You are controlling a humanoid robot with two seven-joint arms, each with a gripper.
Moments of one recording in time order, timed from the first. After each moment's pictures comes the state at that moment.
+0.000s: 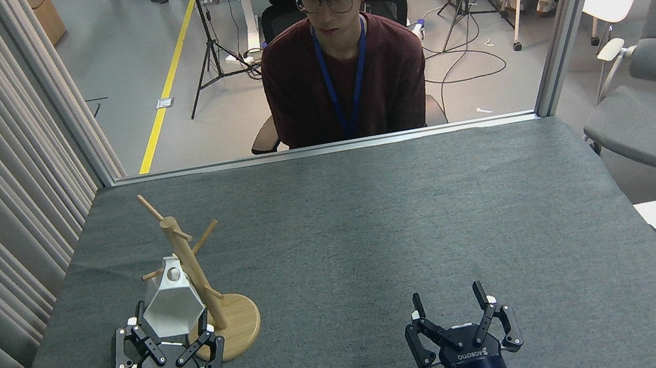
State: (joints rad) left arm -0.12 -0.09 0.19 -1.32 -2.24 0.04 0.36; right arm -0.01 0.14 0.18 -1.34 1.58 0.13 -0.34
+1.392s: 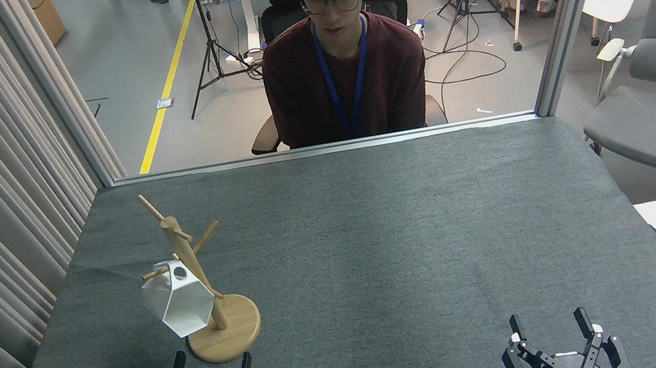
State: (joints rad) left arm 0.17 -0.06 0.03 -1.62 -1.63 -0.21 0.29; right arm 0.19 0.05 -0.09 -1.52 1.51 -0.07 -0.34
